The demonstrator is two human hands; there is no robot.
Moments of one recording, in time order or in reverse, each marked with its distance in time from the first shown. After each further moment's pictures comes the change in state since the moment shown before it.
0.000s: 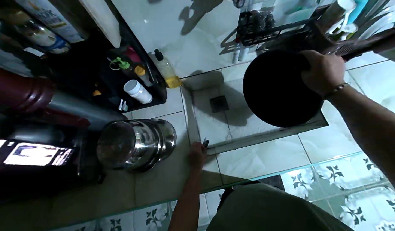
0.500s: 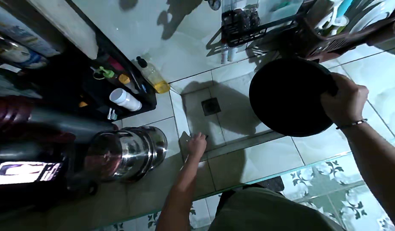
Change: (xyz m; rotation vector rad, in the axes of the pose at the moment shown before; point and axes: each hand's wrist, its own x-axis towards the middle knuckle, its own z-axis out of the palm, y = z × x) left_hand 0.068 0.063 -0.001 0.289 -0.317 0.161; right_hand -0.077 0.093 0.024 0.174 0.250 0.115
